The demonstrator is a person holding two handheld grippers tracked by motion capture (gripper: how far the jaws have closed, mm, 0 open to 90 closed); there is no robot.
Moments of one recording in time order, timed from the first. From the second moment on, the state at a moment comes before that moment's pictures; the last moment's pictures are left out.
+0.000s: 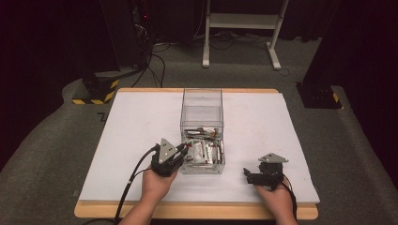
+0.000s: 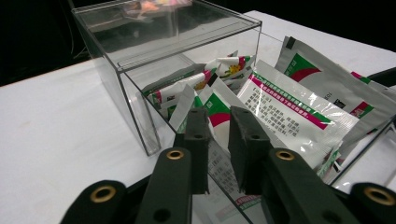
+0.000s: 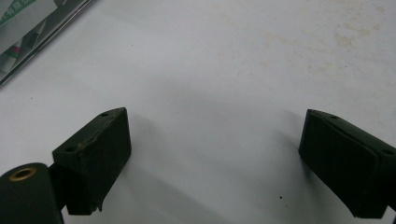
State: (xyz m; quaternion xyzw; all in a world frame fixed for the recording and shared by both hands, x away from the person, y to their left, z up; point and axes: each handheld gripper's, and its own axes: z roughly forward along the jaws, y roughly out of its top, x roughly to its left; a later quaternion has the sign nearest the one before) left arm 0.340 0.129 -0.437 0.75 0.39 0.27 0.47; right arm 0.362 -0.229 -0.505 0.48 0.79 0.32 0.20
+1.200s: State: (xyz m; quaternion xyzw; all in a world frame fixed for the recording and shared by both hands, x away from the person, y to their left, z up) left arm 0.333 0.139 -0.434 0.71 0.39 0.27 0.51; right arm 0.362 -0.228 -0.505 0.48 0.79 0.32 0.20
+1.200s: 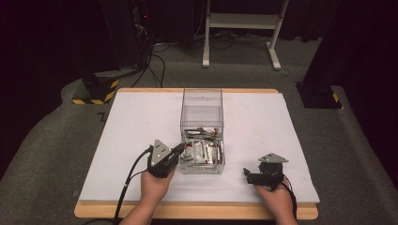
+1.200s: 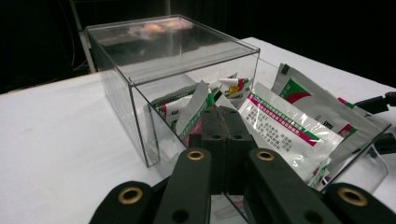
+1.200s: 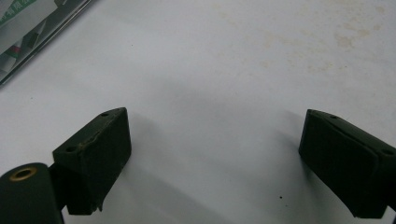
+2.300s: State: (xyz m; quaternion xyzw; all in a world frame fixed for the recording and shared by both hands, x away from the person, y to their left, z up) left arm 0.322 0.146 -0.417 0.67 0.38 0.29 0.56; right arm 0.361 -0.228 -0.505 0.48 0.79 0.32 0.20
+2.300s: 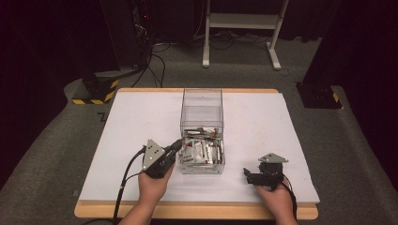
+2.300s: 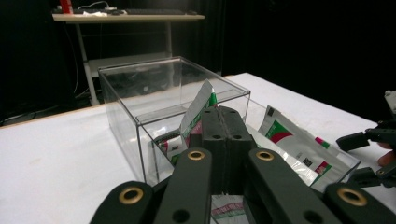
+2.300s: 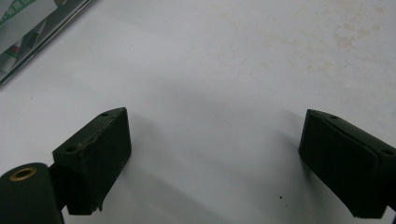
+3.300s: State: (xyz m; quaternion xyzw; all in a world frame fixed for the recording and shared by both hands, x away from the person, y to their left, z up) left arm 0.313 0.159 -0.401 0.64 0.37 0.31 0.59; right arm 0.361 -0.228 -0.505 0.48 0.79 0.32 0.21
